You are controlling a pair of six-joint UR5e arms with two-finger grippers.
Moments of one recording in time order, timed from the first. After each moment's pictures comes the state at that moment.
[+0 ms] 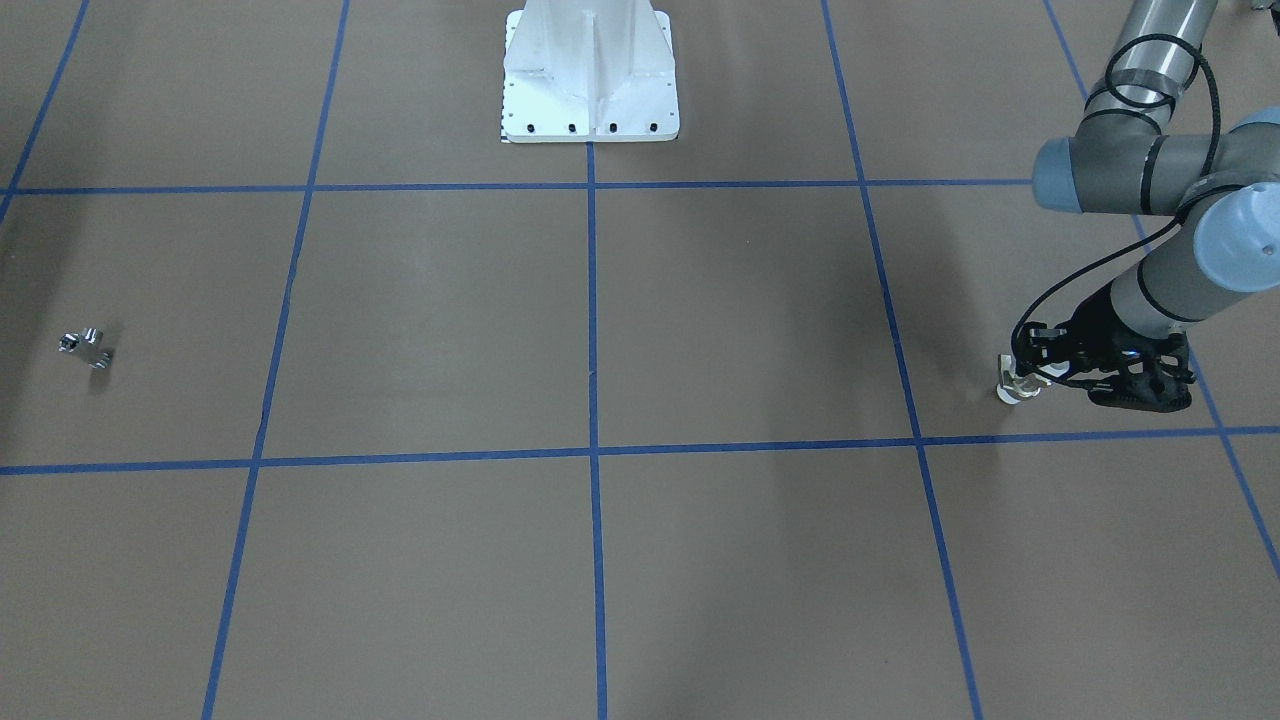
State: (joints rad) left arm -1.04 -1.79 -1.58 -1.77 -2.27 -0.51; right arm 1.57 -1.55 1.51 -1.52 2.35 0.04
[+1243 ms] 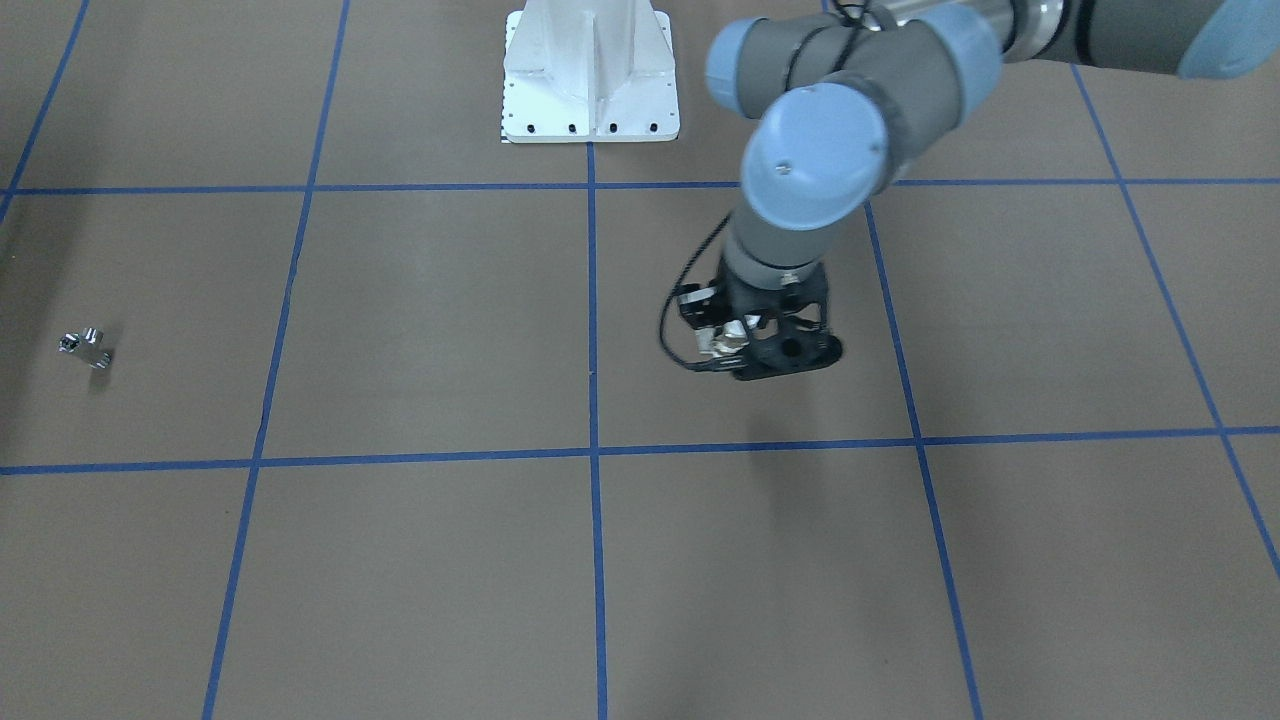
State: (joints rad) left arm -0.76 -2.56 -1.43 -1.24 -2.18 -1.06; right arm 1.56 -1.57 1.55 -1.50 2.34 0.04
